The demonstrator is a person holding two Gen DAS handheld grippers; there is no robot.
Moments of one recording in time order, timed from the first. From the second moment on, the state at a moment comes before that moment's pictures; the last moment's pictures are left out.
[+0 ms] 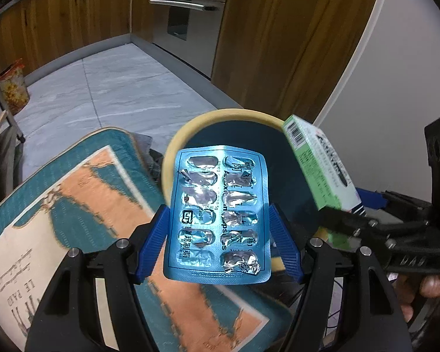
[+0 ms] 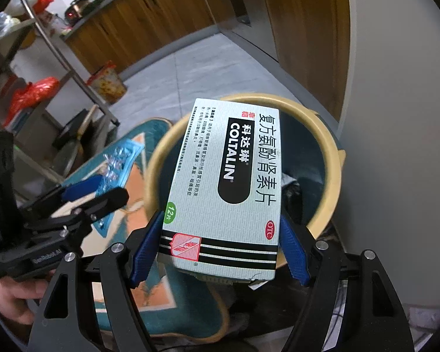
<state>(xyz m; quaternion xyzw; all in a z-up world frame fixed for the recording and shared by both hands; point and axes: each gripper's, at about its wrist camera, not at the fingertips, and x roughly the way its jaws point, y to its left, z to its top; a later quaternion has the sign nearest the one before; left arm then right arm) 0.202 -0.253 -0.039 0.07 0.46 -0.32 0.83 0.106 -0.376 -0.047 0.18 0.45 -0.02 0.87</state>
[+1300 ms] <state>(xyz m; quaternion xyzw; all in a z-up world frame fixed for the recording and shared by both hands) 0.192 -0.244 -0.010 0.01 0.43 -0.31 0.85 0.087 -0.388 -0.038 0.13 0.42 -0.05 0.90</state>
